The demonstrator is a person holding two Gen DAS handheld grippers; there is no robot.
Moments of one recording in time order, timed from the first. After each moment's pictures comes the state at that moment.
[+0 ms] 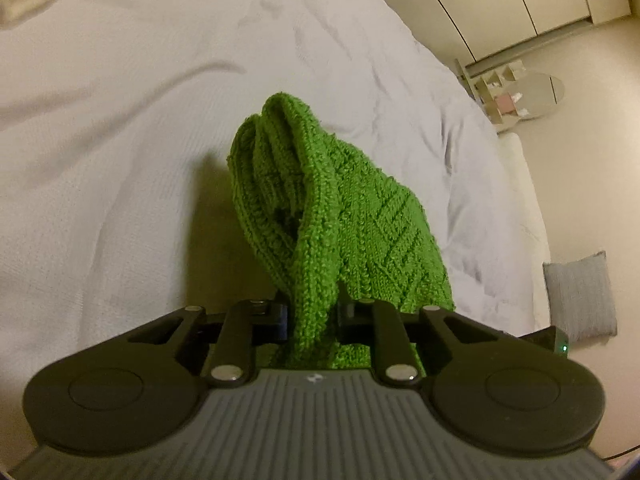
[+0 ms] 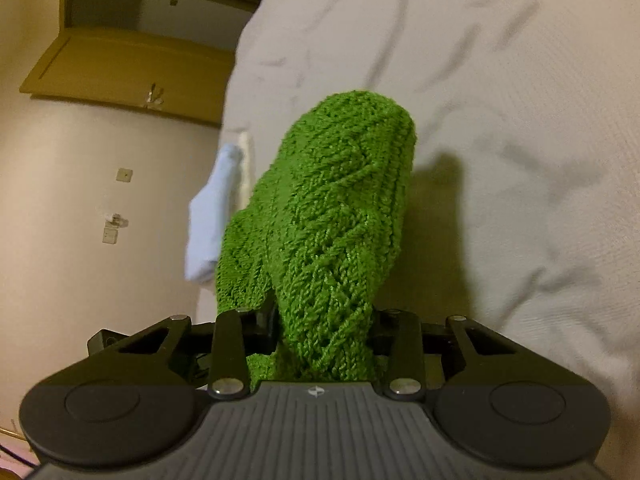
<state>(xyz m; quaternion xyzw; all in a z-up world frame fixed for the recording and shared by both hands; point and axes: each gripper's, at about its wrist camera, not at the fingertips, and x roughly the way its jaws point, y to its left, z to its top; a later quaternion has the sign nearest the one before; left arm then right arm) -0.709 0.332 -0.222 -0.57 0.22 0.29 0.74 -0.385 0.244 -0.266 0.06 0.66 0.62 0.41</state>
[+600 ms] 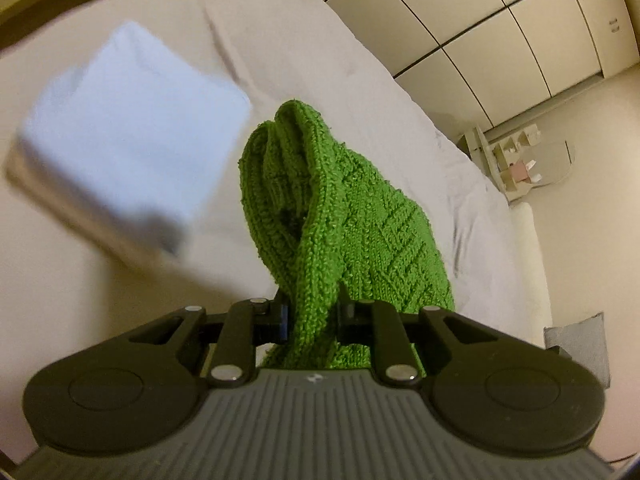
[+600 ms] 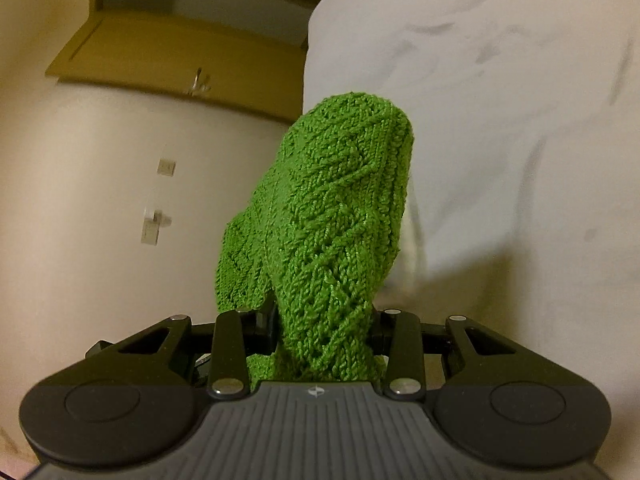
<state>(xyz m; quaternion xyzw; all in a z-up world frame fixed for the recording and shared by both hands) -0.899 0.491 -0.091 -0.53 0.20 0.35 0.74 -0.575 0.406 -0.147 0.09 0.65 0.64 0.39</state>
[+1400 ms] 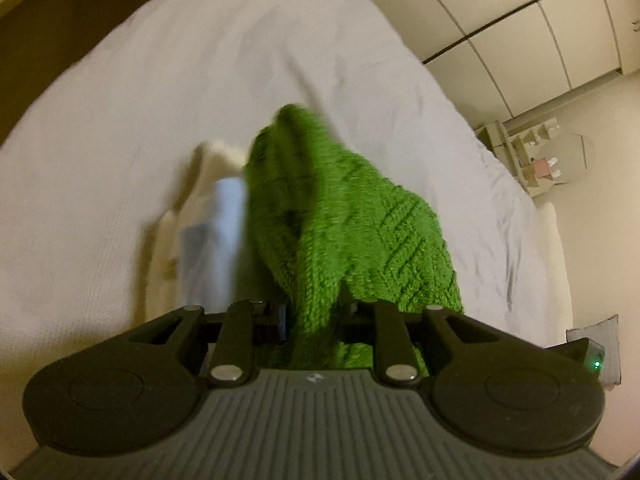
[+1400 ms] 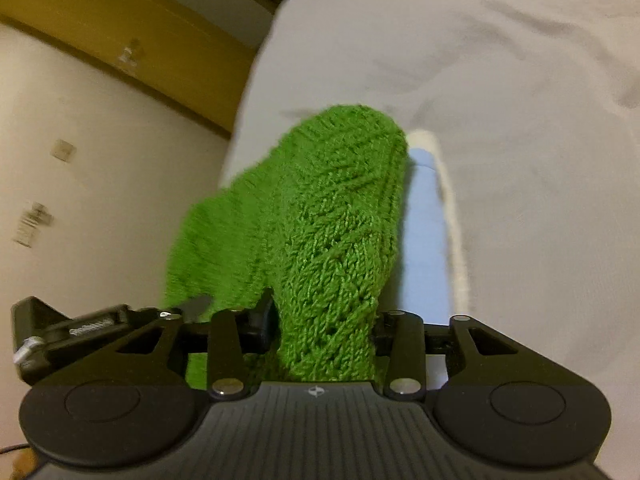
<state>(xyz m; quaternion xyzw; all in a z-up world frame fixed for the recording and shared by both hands) -0.972 0.747 -0.240 -0.55 0.23 0.32 0.74 -0.724 0.632 -0.247 -0.03 0.59 0.62 0.52</state>
